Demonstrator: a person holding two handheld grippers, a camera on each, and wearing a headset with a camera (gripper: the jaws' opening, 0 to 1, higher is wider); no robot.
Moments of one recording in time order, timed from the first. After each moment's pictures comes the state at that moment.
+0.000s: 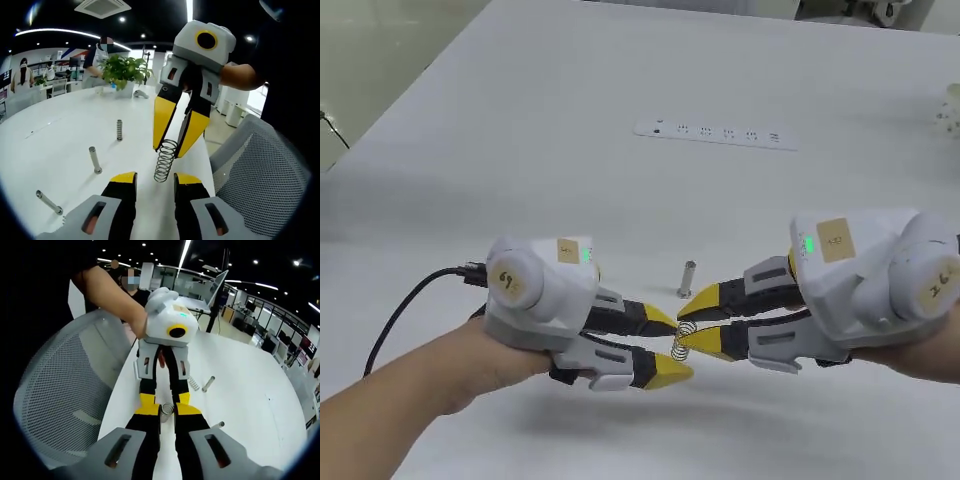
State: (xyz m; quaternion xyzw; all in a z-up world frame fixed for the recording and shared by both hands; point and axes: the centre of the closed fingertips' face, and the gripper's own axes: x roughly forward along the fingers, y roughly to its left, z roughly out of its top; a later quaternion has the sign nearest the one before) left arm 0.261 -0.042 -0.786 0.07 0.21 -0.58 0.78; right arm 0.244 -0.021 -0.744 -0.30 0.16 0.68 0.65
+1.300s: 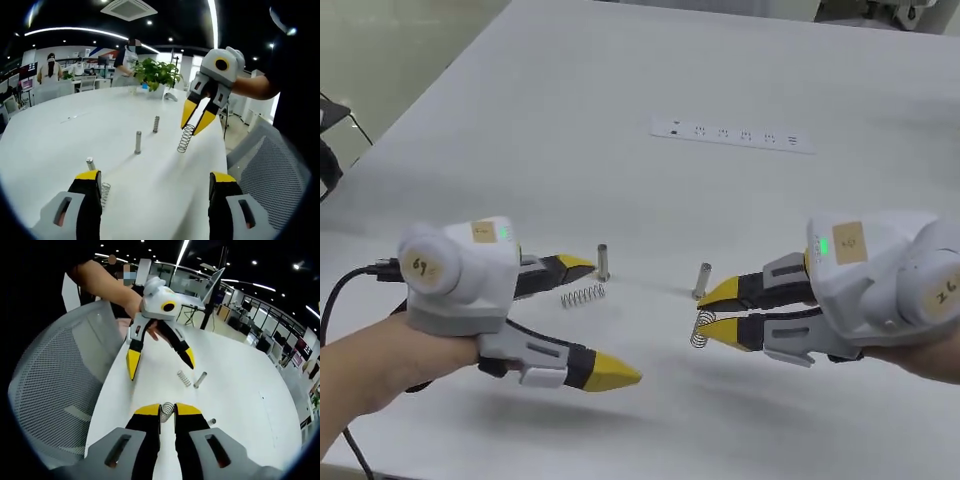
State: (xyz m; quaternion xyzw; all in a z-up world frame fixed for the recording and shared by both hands) left arm 0.278 0.041 -0.781 0.05 0.22 -0.48 0.85; right arm 0.261 -0.024 -0.750 -0.32 0.15 0.66 0.67
